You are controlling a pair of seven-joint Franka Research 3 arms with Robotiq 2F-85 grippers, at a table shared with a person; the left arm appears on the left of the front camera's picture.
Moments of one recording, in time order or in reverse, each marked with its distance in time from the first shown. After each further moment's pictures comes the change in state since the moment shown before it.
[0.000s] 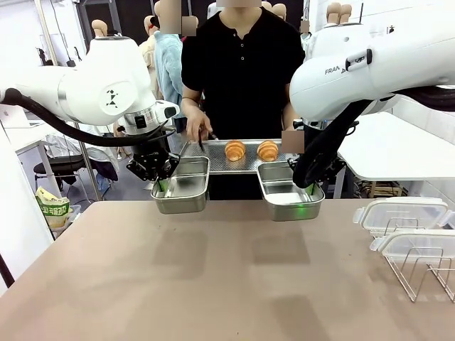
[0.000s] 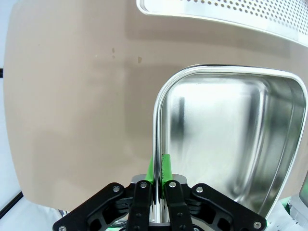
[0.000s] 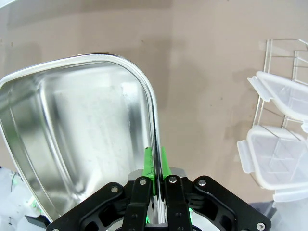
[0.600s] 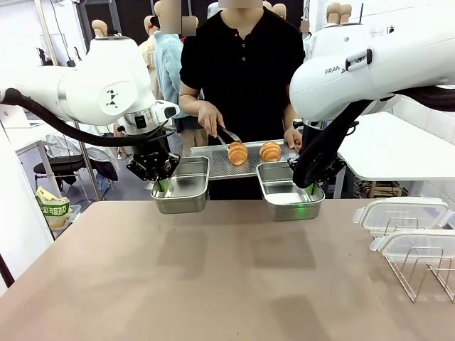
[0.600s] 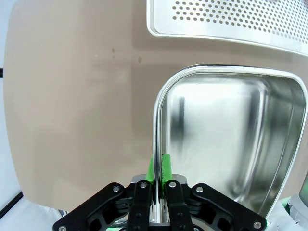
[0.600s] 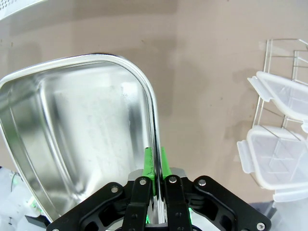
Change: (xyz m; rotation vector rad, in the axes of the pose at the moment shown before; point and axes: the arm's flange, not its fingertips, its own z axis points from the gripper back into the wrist) left arm 0.000 0.000 0.000 0.000 0.000 0.000; right arm 0.000 0.000 0.000 0.000 0.000 0.000
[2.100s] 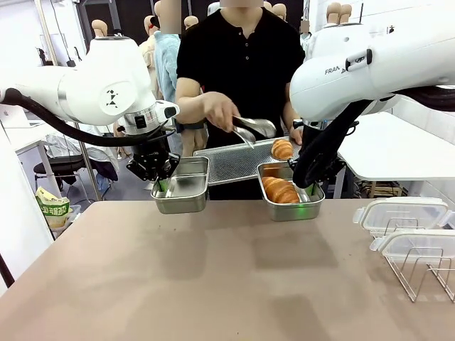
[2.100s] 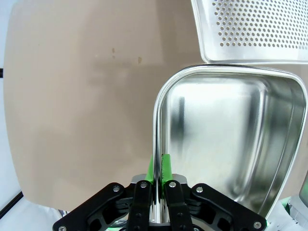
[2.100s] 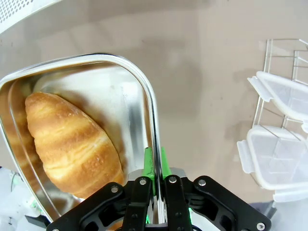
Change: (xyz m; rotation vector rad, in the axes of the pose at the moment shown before) left arm 0.000 0.000 0.000 0.000 0.000 0.000; right arm 0.000 0.000 0.000 0.000 0.000 0.000
